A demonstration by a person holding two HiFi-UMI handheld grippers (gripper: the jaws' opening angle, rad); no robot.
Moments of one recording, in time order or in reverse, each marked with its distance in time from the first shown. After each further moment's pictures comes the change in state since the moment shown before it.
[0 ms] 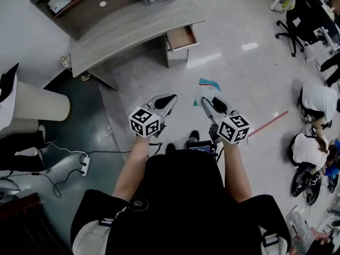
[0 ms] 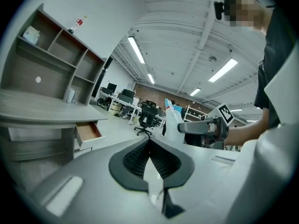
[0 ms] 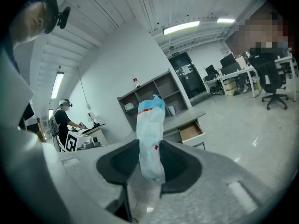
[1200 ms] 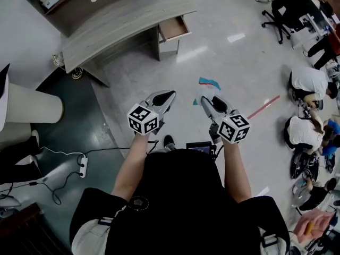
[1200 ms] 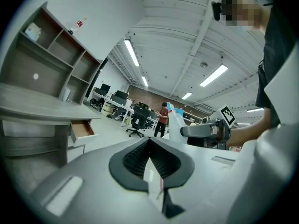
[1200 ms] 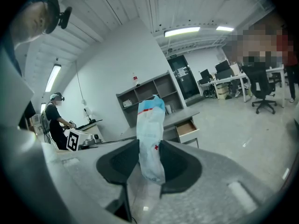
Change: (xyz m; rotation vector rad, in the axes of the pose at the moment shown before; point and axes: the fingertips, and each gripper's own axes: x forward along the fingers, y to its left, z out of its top) left arm -0.058 -0.028 -0.021 -0.007 -0.036 -0.099; right arm -0.041 0.062 -0.042 -0.028 0.004 -0.105
